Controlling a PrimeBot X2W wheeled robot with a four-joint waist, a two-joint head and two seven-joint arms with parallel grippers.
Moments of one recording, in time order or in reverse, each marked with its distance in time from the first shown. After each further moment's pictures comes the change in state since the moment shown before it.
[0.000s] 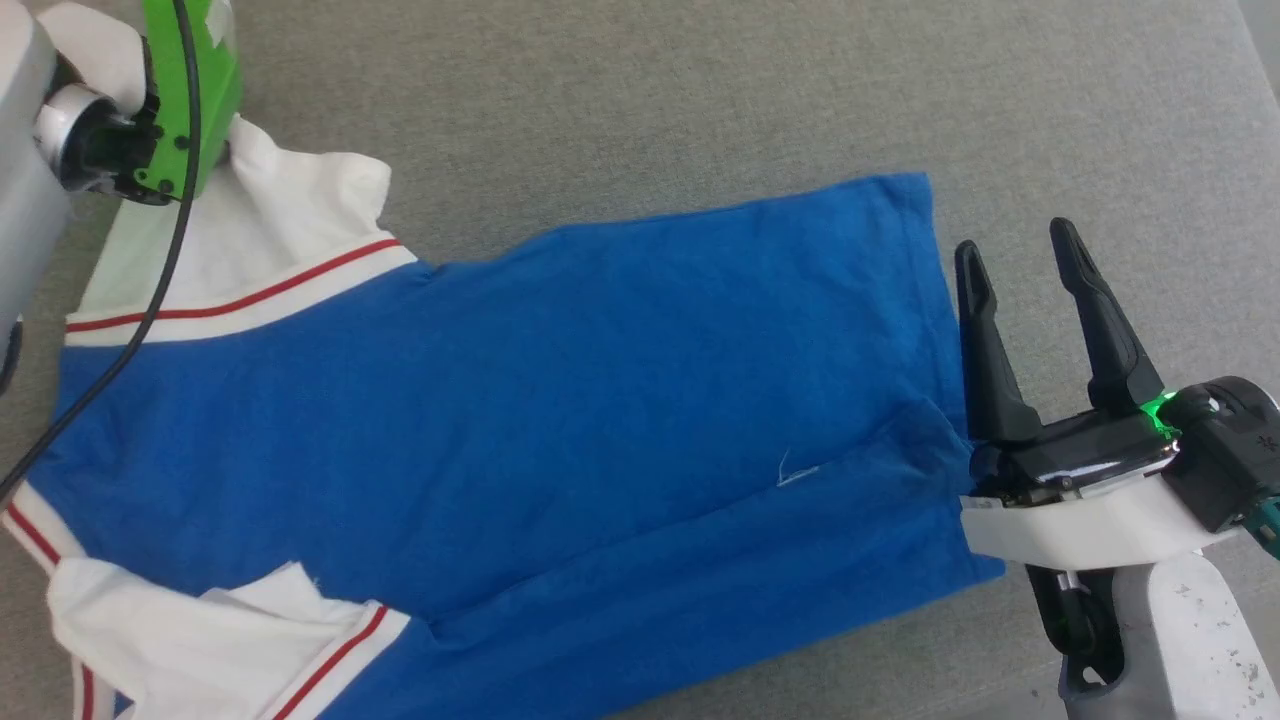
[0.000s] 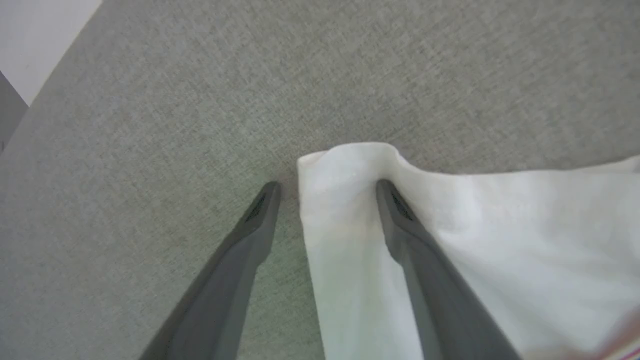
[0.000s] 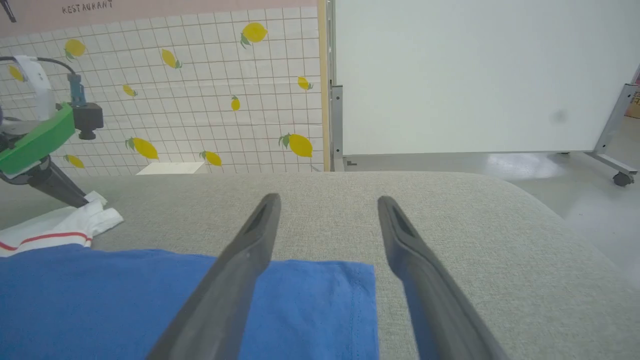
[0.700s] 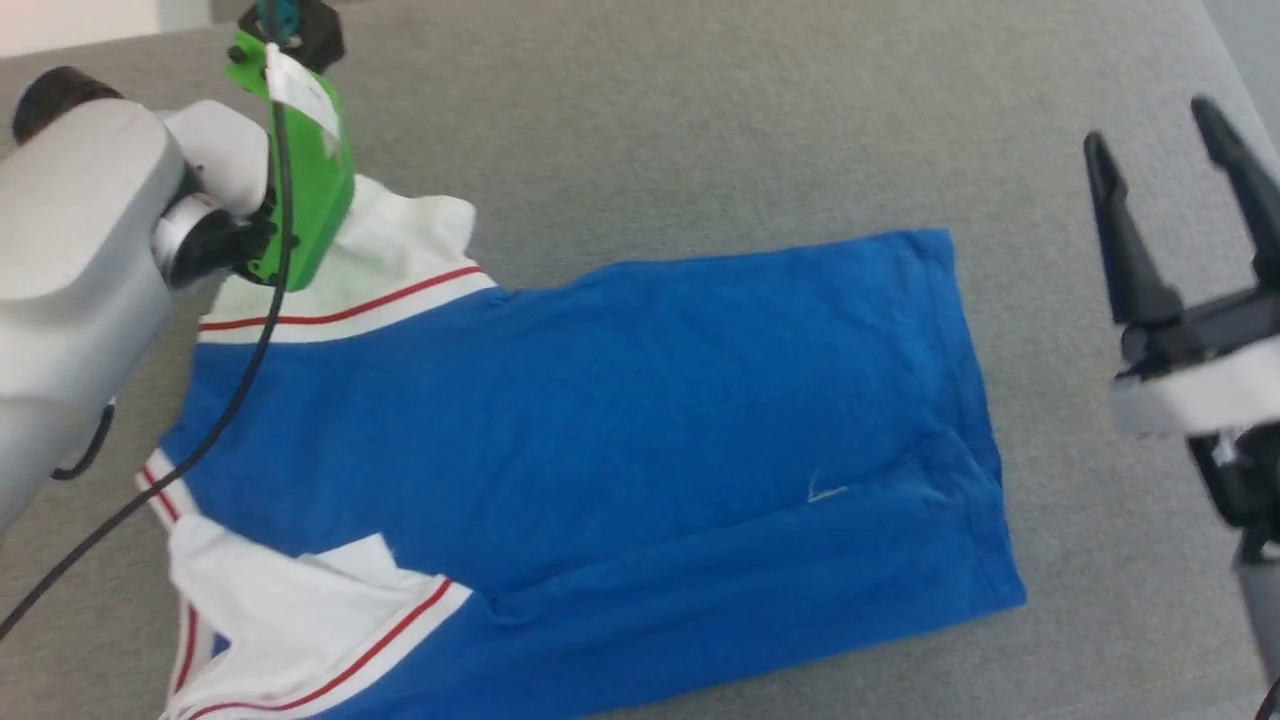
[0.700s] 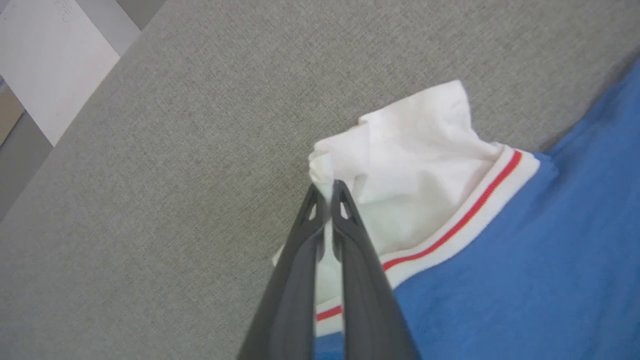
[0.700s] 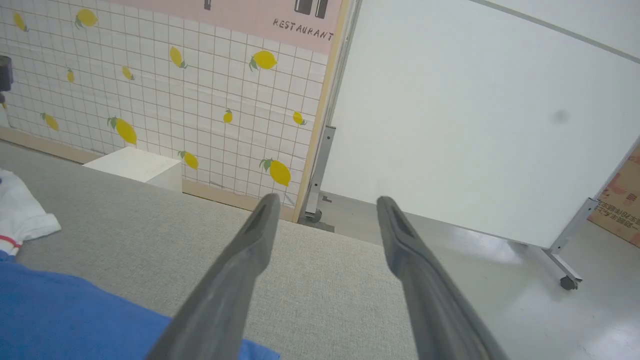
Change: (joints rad) left arm 0.110 0.015 -0.048 -0.191 -0.062 -0.004 -0.140; right arm -0.182 -0.273 -0.029 0.084 0.006 0.000 0.096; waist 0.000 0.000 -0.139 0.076
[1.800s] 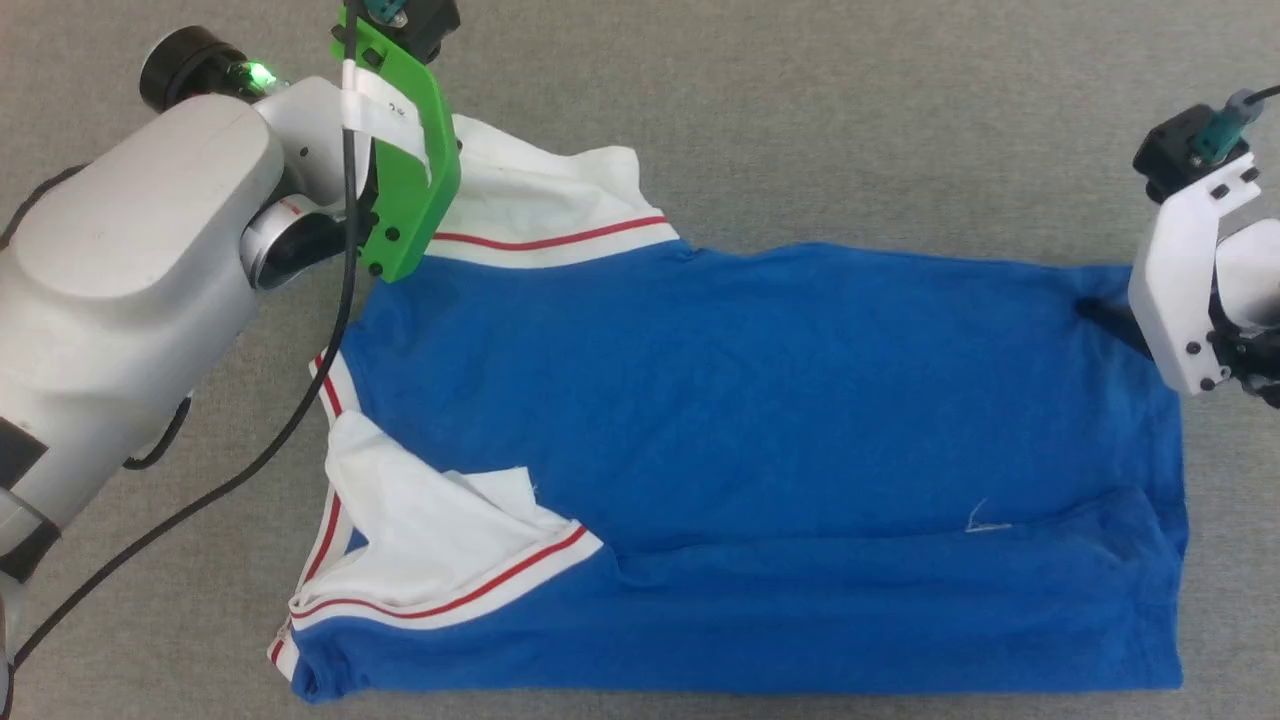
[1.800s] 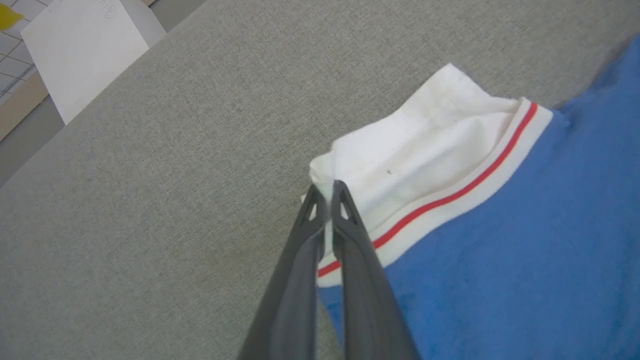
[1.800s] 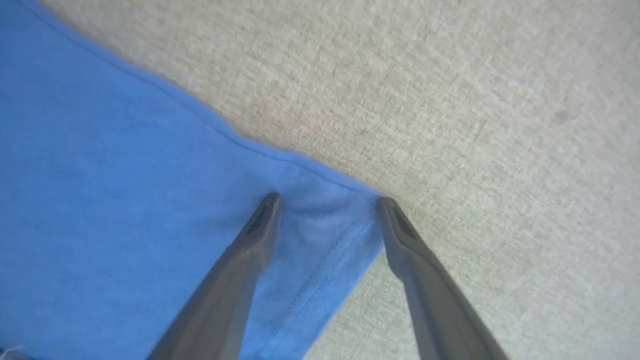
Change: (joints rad) left arm -0.015 -0.059 -0.019 -0.101 -0.014 -0.001 -0.203; right arm -0.497 -0.364 0.643 0.464 0.561 0.000 0.980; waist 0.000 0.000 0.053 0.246
